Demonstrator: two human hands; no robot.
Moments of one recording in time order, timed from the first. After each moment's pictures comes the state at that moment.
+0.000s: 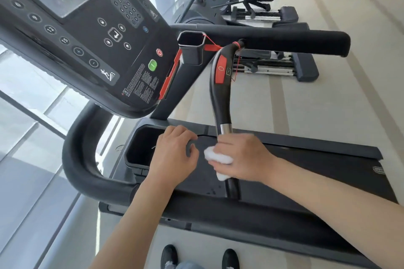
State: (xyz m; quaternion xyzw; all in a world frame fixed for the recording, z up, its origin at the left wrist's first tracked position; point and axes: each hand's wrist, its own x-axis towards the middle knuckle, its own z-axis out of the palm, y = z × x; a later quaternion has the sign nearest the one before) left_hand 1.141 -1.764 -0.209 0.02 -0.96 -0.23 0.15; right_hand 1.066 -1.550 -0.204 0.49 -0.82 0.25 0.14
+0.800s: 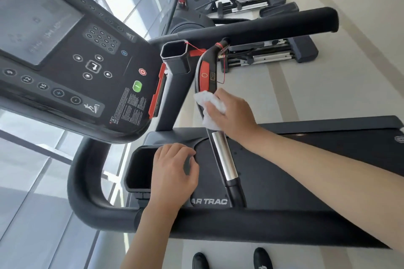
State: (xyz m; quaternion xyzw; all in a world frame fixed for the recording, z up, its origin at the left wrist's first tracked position) left_hand 1.146 -1.753 -0.202 -0.01 -0.96 -0.19 0.20; right_hand 0.990 -1.578 -0.189 0.22 -0.86 0.44 0.14
